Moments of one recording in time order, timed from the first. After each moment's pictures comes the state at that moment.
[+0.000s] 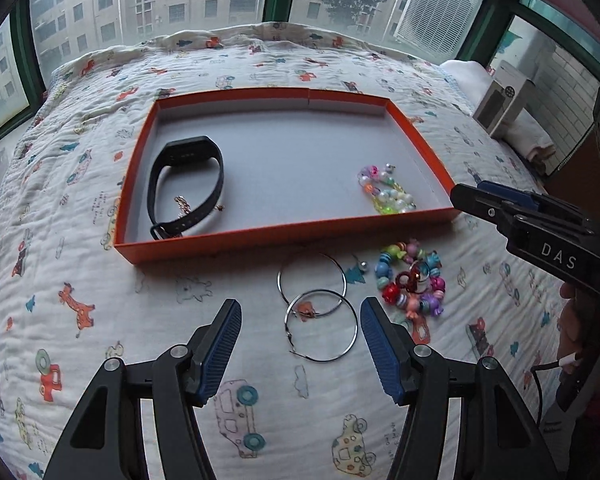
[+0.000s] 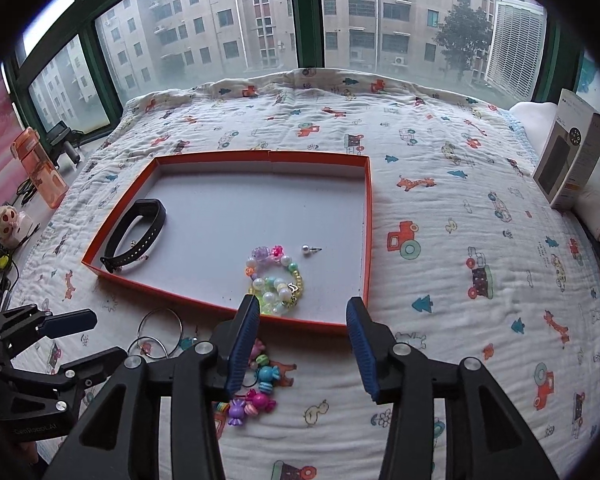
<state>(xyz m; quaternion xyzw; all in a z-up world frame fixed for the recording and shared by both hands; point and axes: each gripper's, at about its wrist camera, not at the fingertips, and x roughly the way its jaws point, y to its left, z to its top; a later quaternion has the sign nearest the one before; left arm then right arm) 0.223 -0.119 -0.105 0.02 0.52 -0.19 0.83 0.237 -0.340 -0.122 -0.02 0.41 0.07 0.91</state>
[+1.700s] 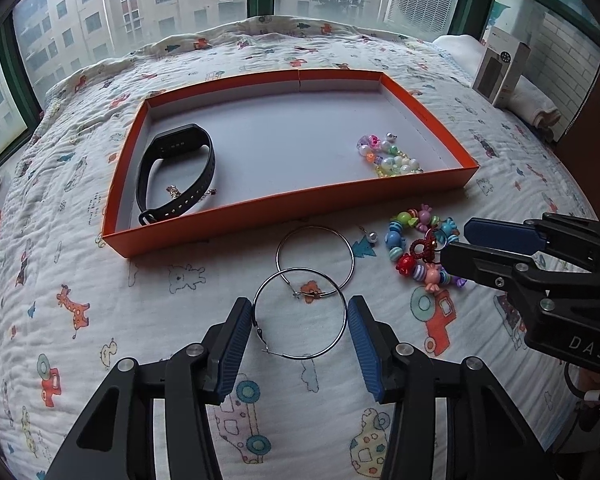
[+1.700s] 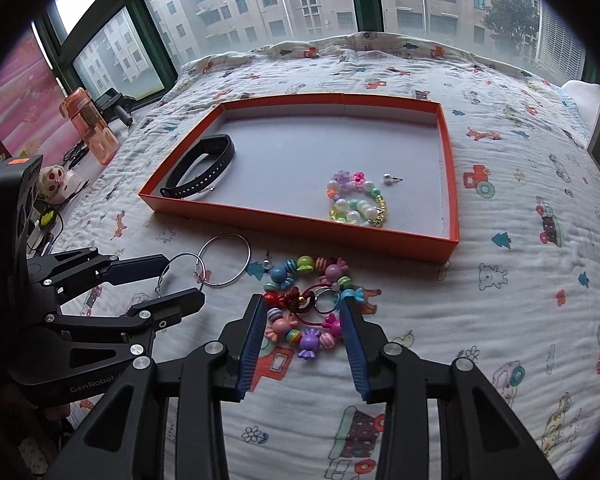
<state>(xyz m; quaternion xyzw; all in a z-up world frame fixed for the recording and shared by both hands) 0.215 -0.127 -0.127 0.07 0.51 -0.18 0.84 0.209 -0.315 -0.154 0.00 0.44 0.17 0.88</state>
